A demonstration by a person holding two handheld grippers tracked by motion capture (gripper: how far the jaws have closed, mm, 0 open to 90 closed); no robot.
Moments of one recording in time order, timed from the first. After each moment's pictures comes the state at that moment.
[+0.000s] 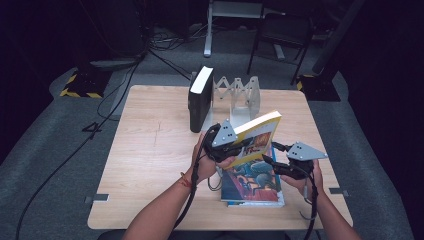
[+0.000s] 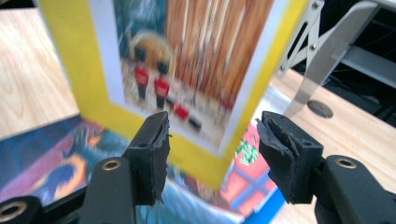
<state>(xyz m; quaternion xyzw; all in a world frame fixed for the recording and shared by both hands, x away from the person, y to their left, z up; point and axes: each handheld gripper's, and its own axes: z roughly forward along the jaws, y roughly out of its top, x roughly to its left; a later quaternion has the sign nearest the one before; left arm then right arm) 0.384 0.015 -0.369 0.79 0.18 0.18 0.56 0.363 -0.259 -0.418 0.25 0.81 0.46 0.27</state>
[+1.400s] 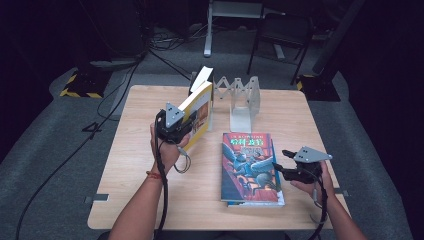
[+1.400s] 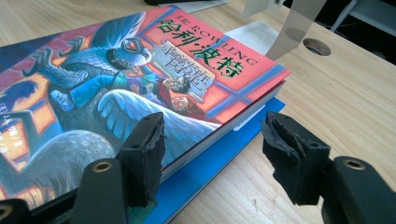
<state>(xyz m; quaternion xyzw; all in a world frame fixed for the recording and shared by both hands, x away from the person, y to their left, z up) 0.415 0.125 -0.374 0.71 0.40 0.30 0.50 0.367 -0.291 -0.442 0.29 0.84 0.40 0.24</state>
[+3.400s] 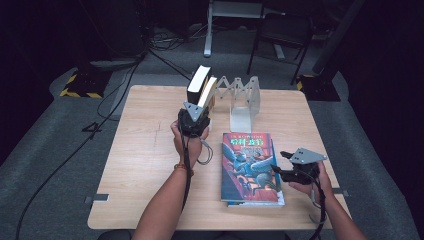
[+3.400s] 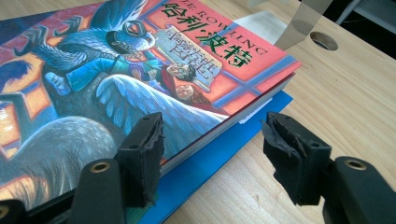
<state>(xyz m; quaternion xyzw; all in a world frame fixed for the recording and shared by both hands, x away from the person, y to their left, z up) 0.456 0.073 -0.412 0.65 0.48 0.34 0.47 0.368 -0.285 -0.448 0.27 0.85 0.38 0.25</state>
